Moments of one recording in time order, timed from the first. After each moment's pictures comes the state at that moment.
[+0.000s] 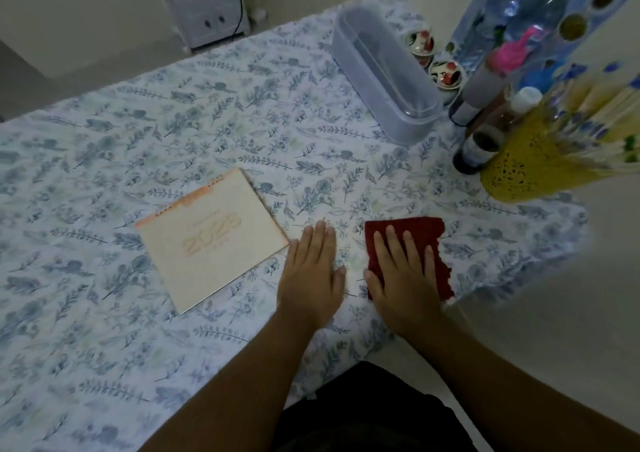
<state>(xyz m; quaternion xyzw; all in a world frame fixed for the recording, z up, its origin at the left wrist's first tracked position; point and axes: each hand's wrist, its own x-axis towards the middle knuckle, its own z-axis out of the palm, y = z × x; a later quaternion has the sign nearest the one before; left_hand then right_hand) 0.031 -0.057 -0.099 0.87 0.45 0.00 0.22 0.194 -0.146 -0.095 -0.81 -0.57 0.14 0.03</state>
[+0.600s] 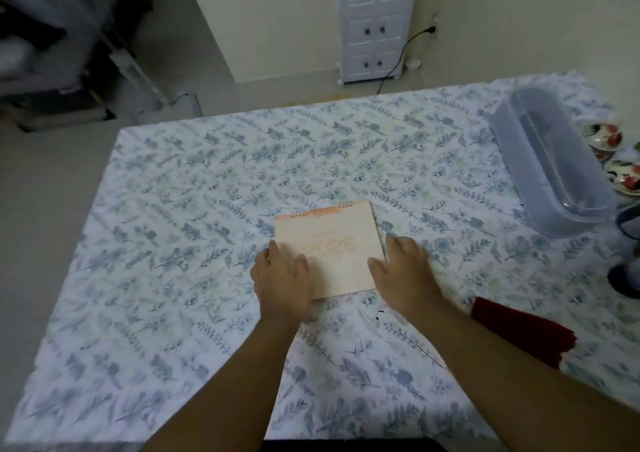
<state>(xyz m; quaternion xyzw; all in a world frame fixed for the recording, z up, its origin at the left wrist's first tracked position) -0.108 0.001 -0.037 0.45 0.84 0.14 0.26 0.094 0.015 -0.042 -0.71 -0.63 0.31 0.09</state>
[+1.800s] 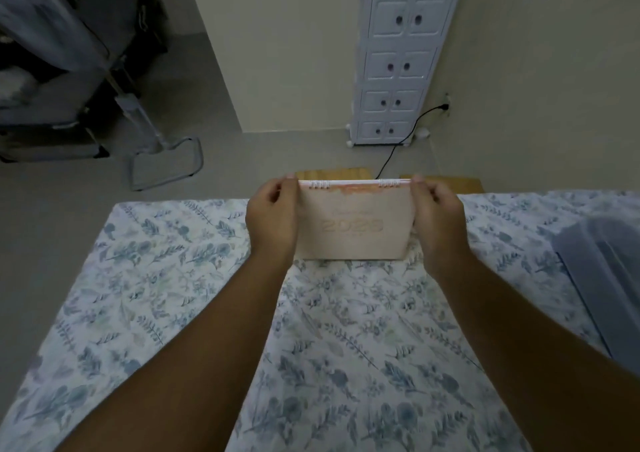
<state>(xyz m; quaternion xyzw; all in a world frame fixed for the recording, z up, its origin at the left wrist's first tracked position) -0.180 0.297 0.061 0.35 0.69 0.53 0.35 0.022 0.306 0.043 -0.67 -0.37 0.39 0.51</state>
